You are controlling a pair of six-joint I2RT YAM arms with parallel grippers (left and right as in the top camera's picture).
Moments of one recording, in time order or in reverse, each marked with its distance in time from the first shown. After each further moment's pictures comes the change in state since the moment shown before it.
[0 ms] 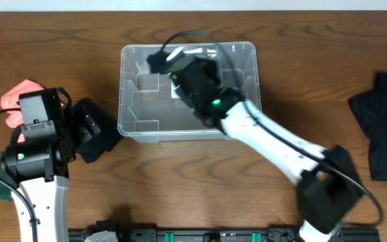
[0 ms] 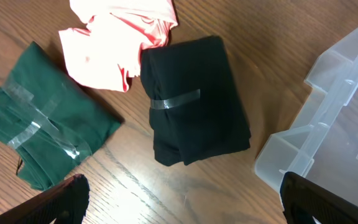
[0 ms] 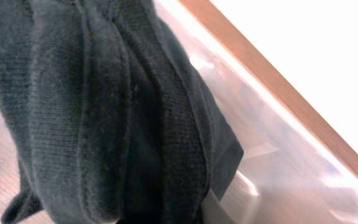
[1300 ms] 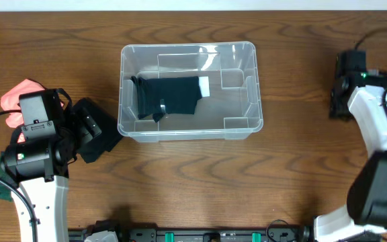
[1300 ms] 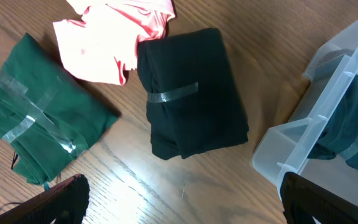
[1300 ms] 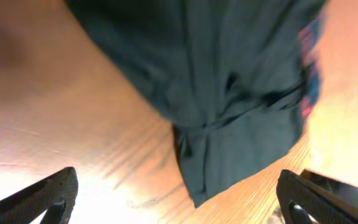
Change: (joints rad) left arm 0.002 0.000 0.000 -0.018 0.018 -0.006; right arm -0.955 -0.133 -0.268 -0.541 0.309 0.314
